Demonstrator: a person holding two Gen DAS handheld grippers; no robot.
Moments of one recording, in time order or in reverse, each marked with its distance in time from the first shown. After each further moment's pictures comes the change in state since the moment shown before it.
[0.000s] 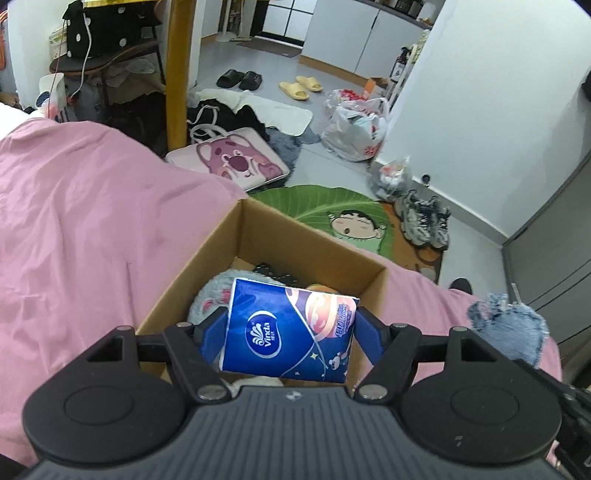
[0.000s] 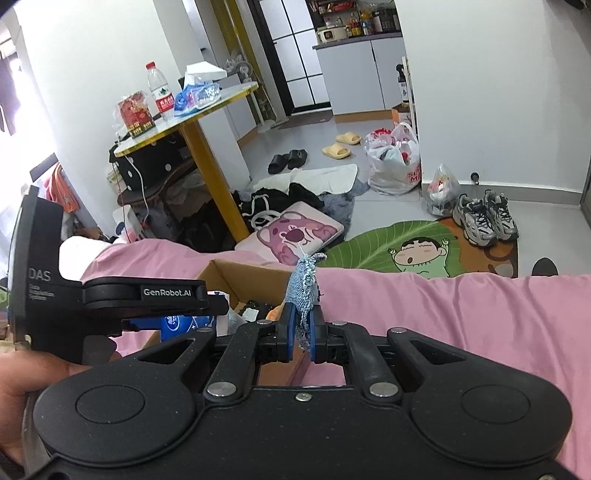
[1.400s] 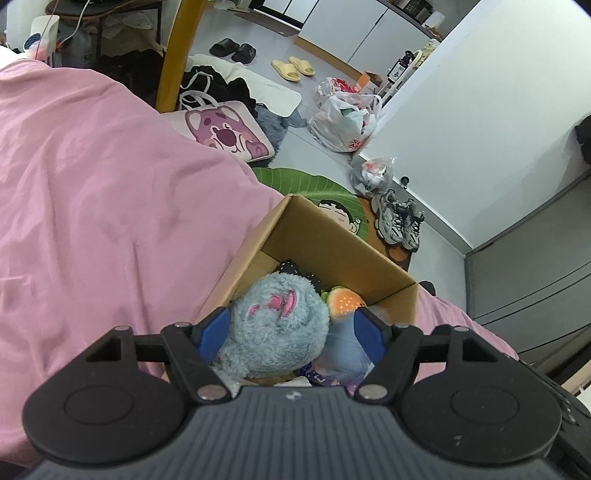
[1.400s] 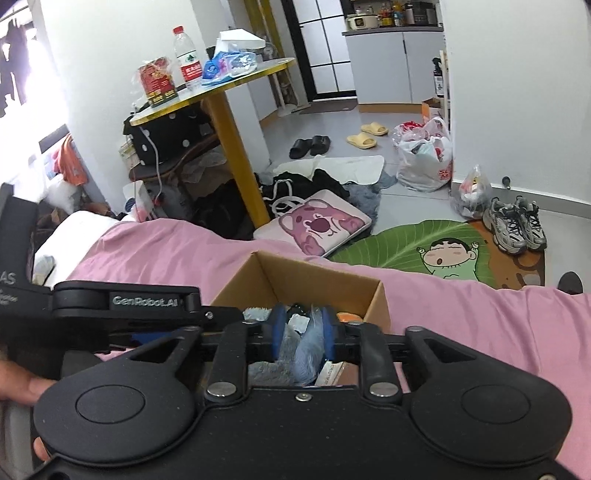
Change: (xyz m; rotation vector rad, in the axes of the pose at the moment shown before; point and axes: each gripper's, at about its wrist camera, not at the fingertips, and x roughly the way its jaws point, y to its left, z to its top) left arm 0.012 0.082 0.021 -0.120 0.079 -0.190; right arm 0.059 0.065 0.005 -0.065 0.036 0.013
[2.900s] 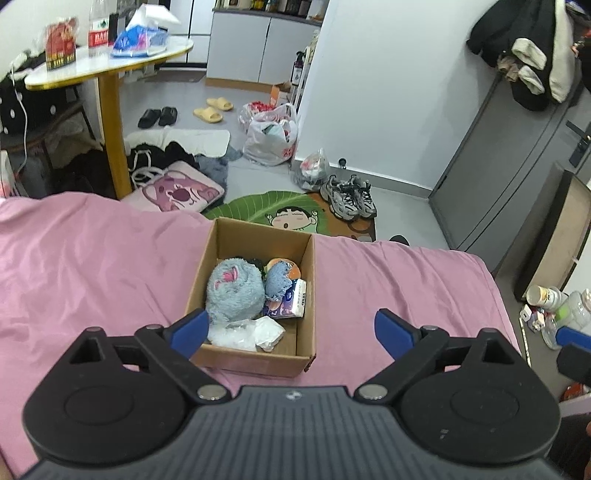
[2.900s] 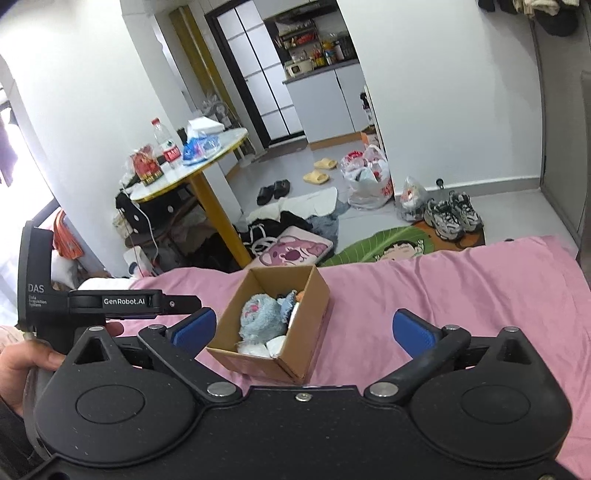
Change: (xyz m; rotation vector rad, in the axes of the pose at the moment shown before) left arm -0.157 -0.080 -0.070 0.427 -0.068 -0.003; right arm -0.229 -0.016 -0.050 0.205 -0.145 -0.059
